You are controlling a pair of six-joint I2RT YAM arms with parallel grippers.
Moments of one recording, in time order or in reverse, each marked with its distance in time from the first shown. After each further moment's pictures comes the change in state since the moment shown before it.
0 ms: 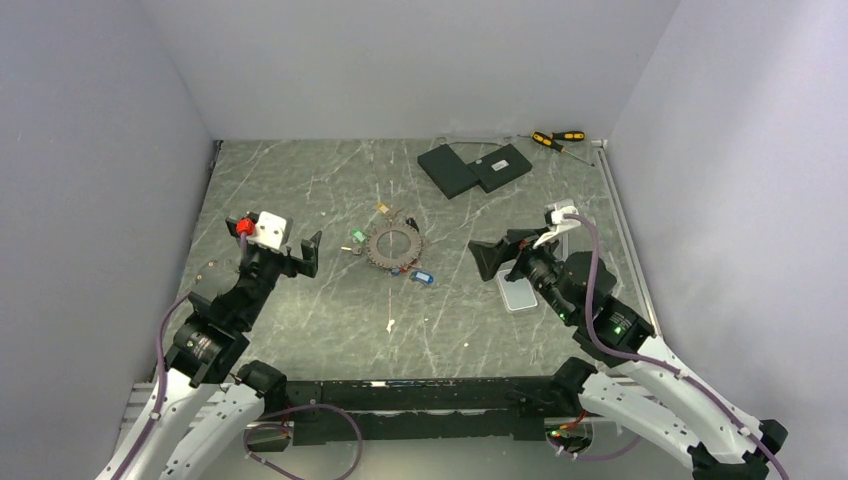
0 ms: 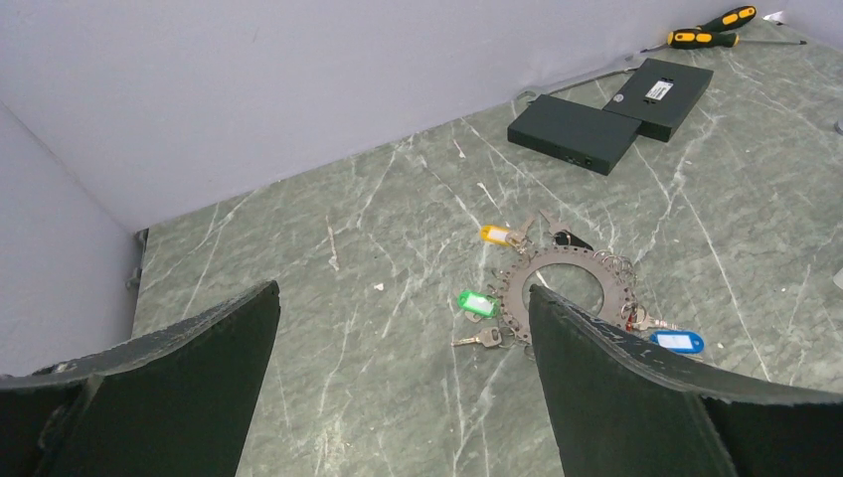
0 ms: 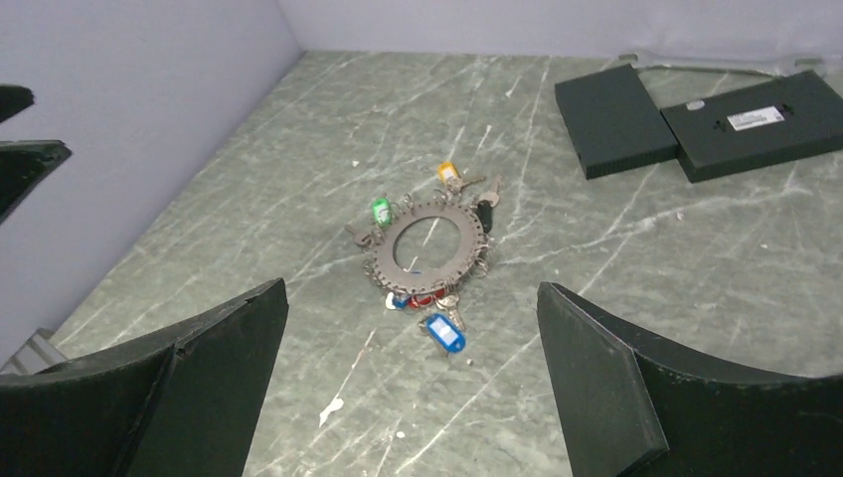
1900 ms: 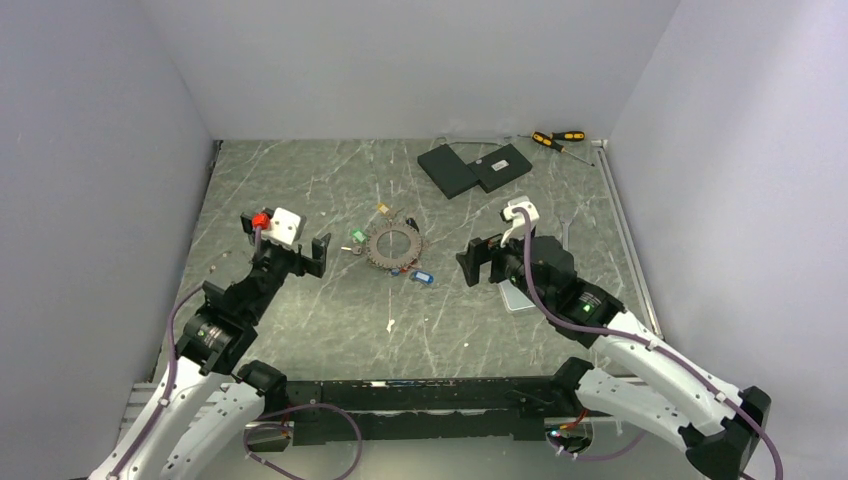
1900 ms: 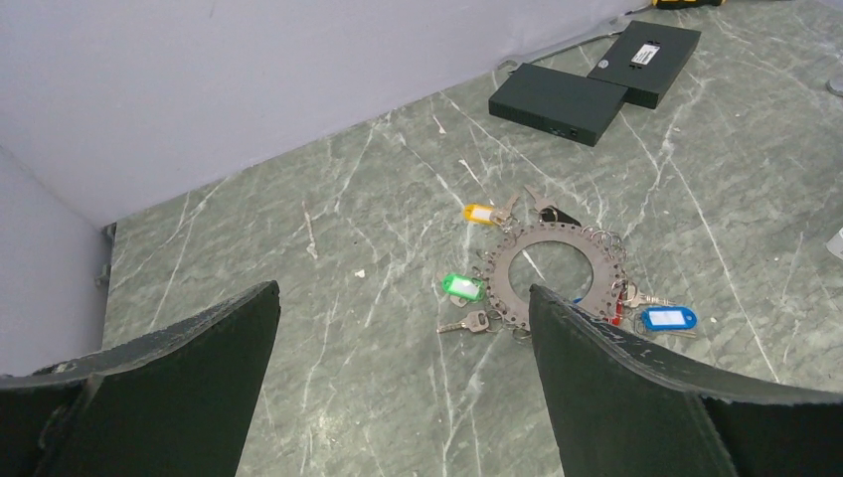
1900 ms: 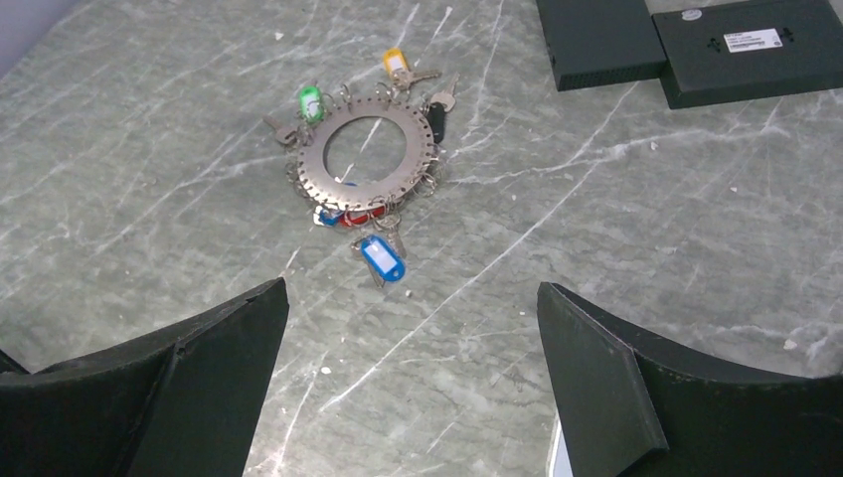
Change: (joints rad) left arm 0.000 0.058 -0.024 0.023 0.042 0.002; right arm 0.000 0.185 0.013 -0.080 -0.008 -0.112
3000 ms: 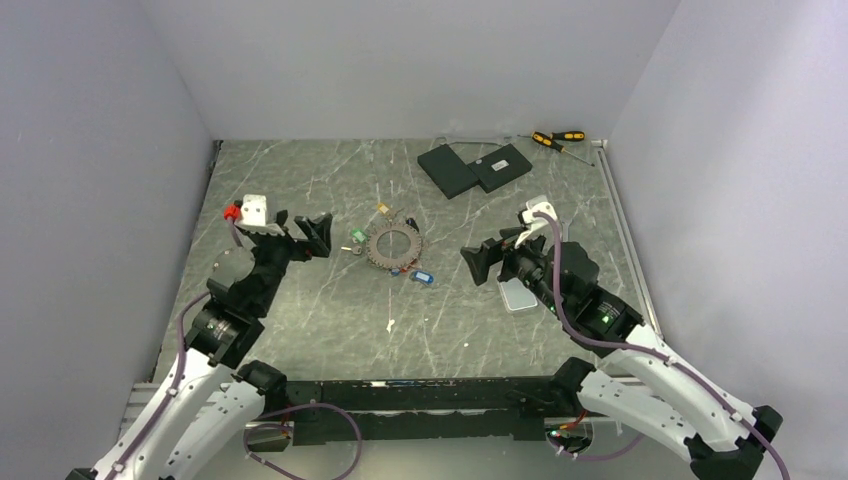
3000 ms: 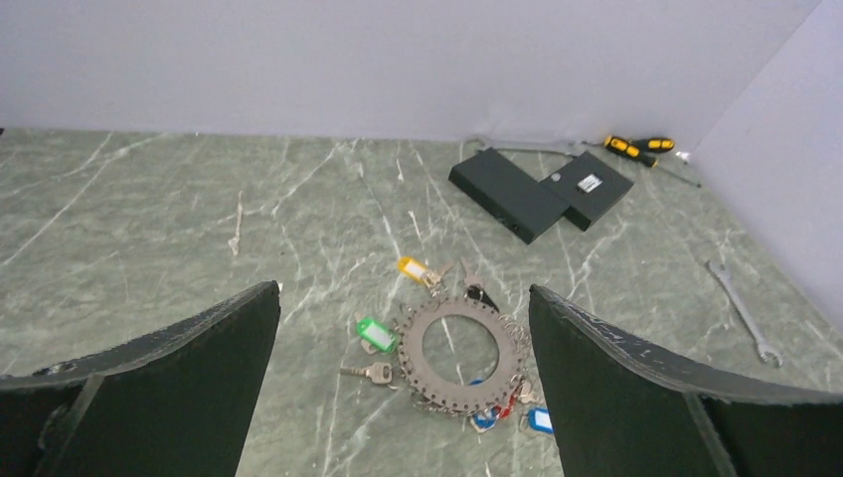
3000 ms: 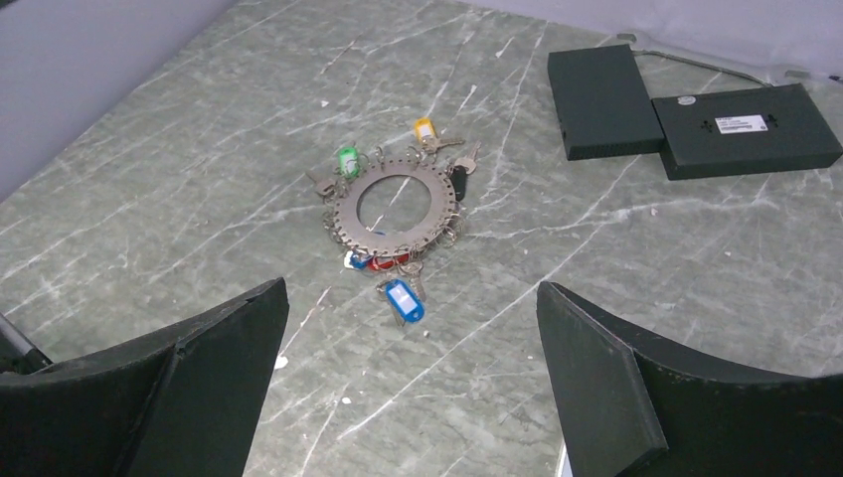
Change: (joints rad) left arm 0.001 0.052 -0.033 0.151 -0.119 -0.393; right arm 0.000 -0.097 0.011 0.037 -0.037 -0.040
